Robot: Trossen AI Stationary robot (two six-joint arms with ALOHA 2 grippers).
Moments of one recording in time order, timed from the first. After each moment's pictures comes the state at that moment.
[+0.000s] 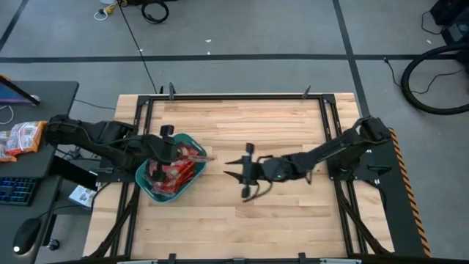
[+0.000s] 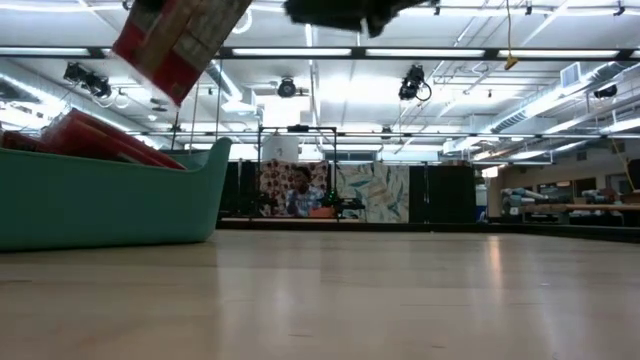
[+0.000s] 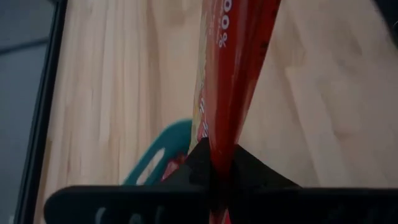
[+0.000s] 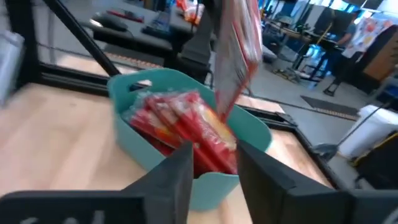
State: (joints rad) left arm -0.26 1.01 1.17 -1.00 -0.27 0.01; right arm 0.30 1.65 1.02 0.43 0.47 -0.21
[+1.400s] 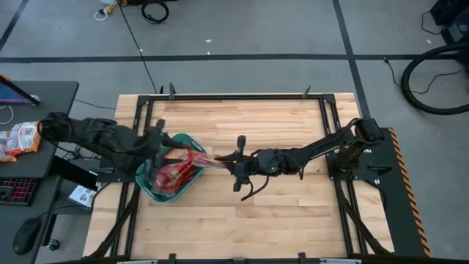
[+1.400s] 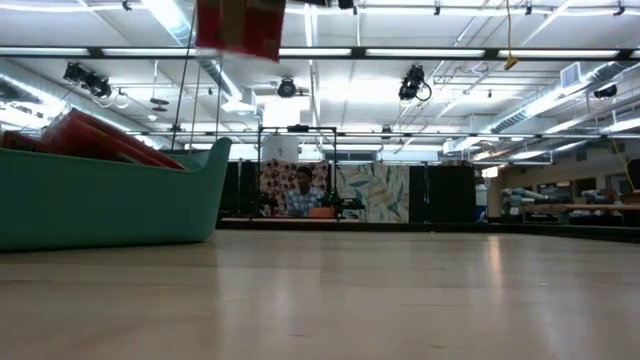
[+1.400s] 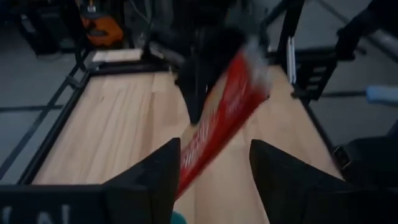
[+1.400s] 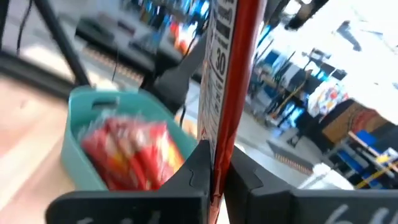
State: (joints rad) left arm -0.34 0.89 1.17 -0.69 -0.32 -0.10; right arm 0.23 1.72 1.13 0.53 0.42 -0.55
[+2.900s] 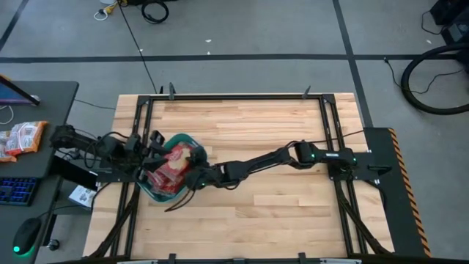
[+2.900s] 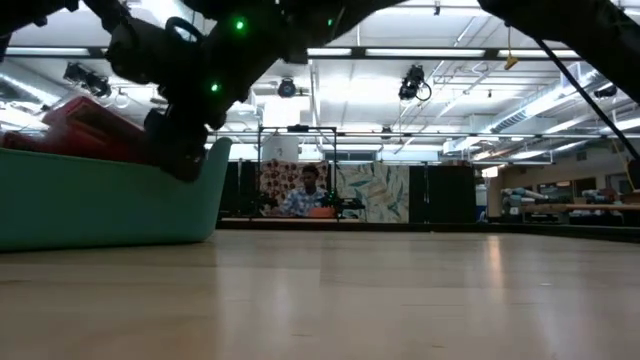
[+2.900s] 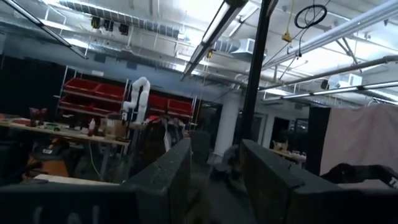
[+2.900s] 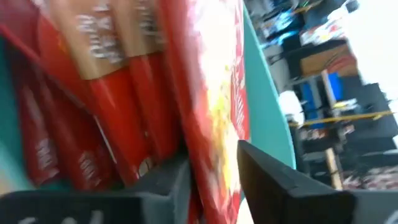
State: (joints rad) left arm -0.34 0.27 0.15 0.58 -0.23 -0.13; right arm 0.17 2.50 2.09 -0.15 0.69 -0.67
